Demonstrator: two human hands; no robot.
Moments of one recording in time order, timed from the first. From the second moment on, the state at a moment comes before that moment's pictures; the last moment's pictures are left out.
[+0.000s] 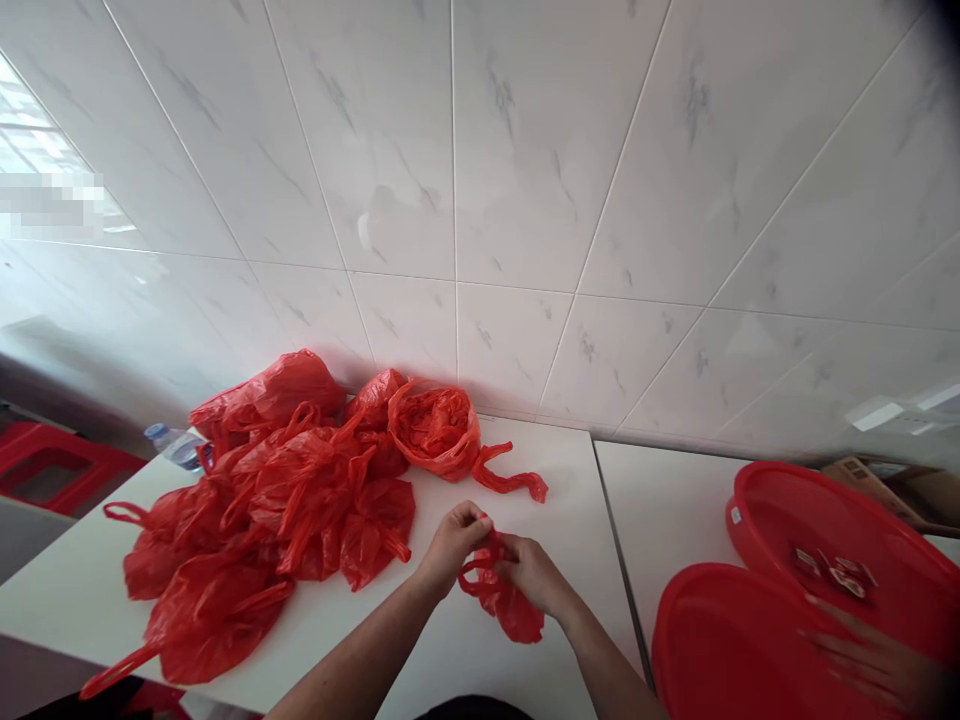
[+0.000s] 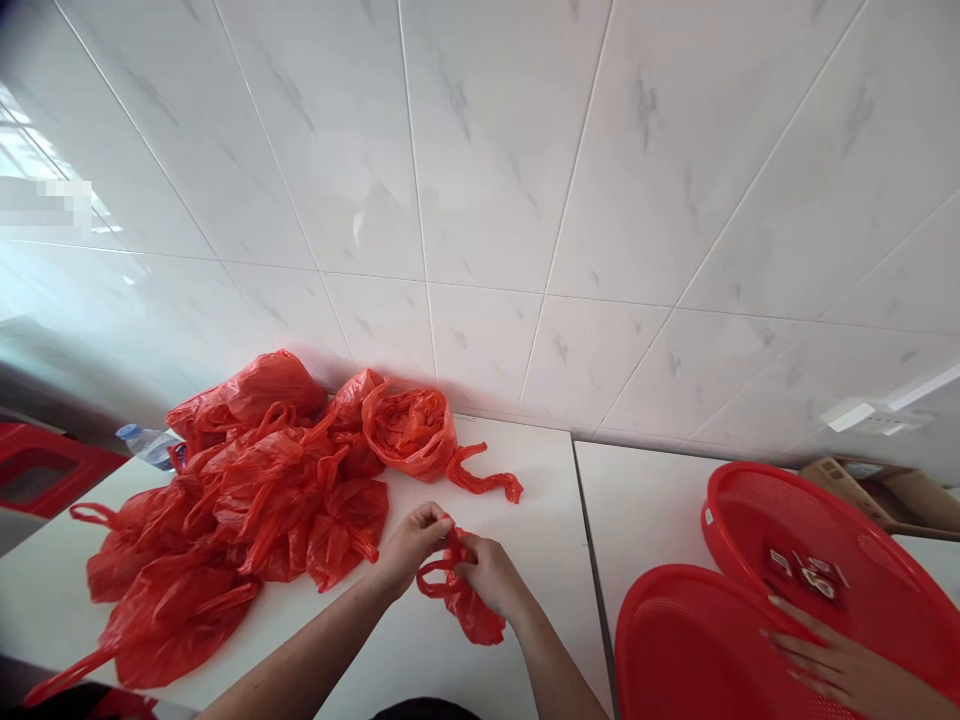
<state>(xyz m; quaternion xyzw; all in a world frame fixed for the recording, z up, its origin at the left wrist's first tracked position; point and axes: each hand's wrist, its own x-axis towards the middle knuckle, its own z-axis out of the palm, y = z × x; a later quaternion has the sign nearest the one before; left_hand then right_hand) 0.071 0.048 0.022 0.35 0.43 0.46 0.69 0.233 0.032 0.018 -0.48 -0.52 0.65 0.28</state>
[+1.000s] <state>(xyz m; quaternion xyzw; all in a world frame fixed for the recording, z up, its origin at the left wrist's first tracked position) 0.084 0.037 0.002 0.52 0.54 0.26 0.61 0.246 0.026 0.003 -0.45 -0.40 0.69 0.39</state>
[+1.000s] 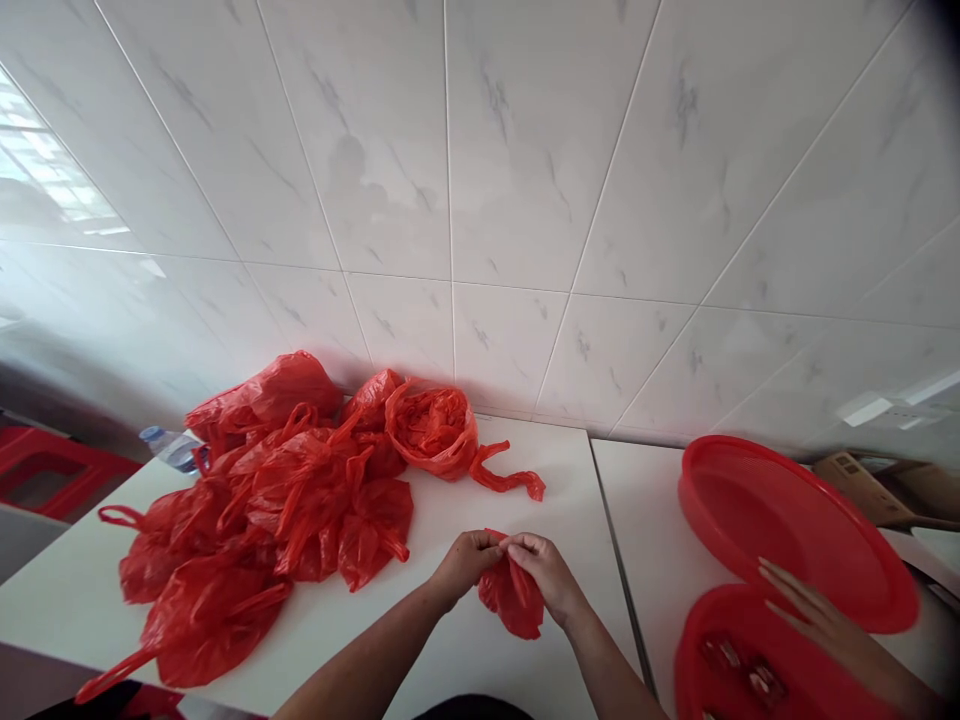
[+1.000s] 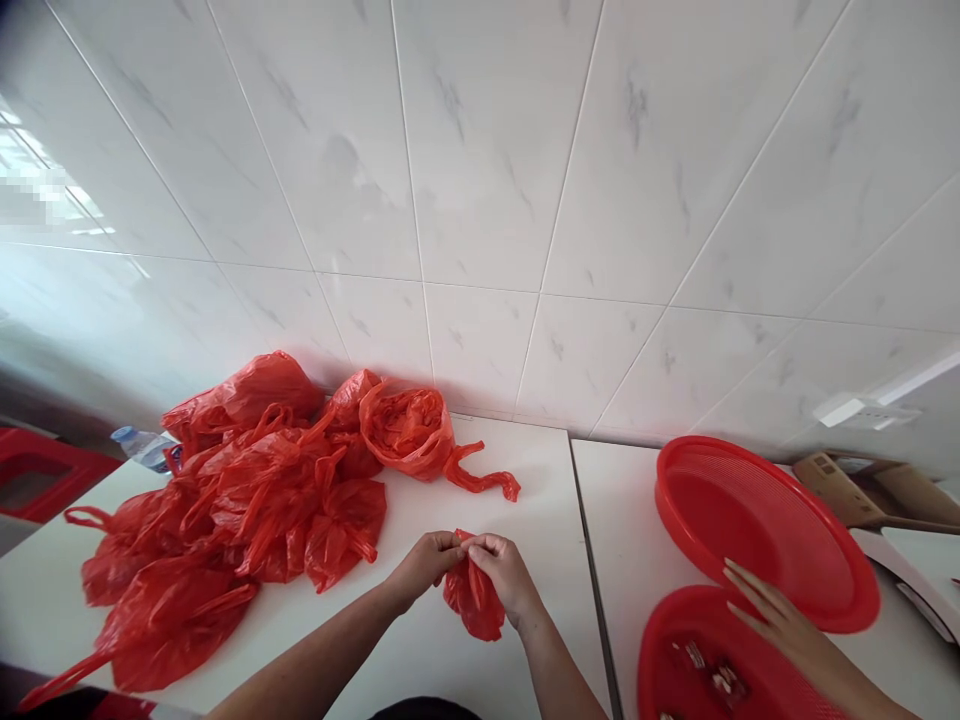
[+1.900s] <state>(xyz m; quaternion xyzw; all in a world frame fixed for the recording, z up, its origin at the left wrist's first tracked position) 0.079 0.023 0.012 0.74 0.57 0.14 0.34 0.244 0.031 -0.020 -0.54 -0.36 0.66 0.37</state>
